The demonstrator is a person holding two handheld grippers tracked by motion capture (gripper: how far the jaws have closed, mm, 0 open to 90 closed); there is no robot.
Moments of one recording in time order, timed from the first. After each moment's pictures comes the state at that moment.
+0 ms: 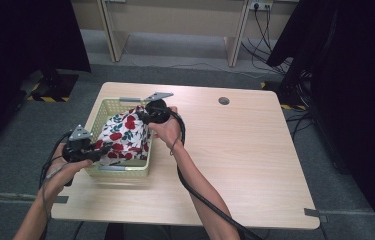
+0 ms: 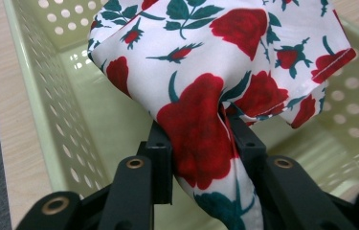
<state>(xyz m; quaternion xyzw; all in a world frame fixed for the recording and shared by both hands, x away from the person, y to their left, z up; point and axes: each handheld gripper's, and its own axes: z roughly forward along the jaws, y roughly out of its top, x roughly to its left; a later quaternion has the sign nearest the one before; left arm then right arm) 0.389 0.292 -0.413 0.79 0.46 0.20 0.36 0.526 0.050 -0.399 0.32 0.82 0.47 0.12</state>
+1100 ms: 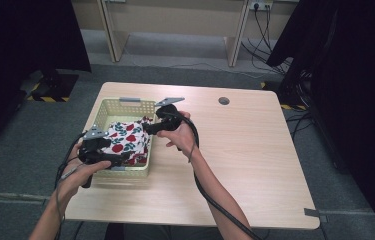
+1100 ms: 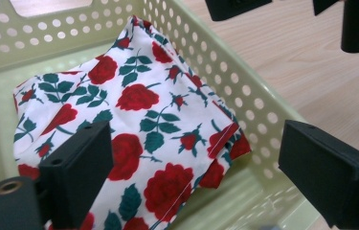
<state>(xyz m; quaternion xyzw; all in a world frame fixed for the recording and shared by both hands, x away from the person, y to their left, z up) 0.380 0.245 -0.397 0.77 0.46 0.17 0.41 0.501 0.014 -0.391 0.34 0.82 0.45 0.11</state>
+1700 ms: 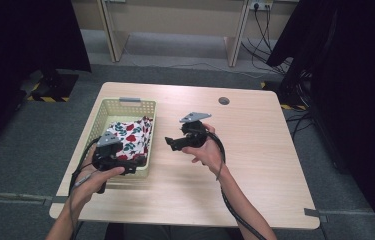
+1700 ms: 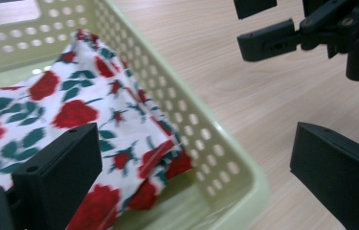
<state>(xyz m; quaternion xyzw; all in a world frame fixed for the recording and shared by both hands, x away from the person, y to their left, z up) 0.365 0.199 -0.396 0.77 0.44 0.16 0.44 0.461 -0.062 -0.408 0.34 0.83 0.43 0.14</state>
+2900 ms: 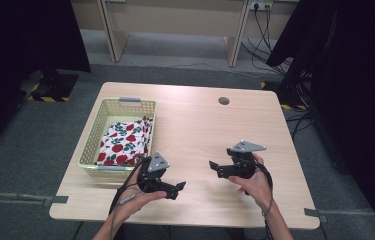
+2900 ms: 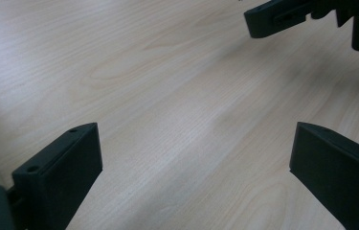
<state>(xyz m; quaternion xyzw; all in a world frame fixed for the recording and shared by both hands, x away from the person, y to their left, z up) 0.332 0.096 -0.432 0.82 0.36 0.13 0.43 0.391 -0.197 -0.439 0.40 0.80 0.43 0.15</state>
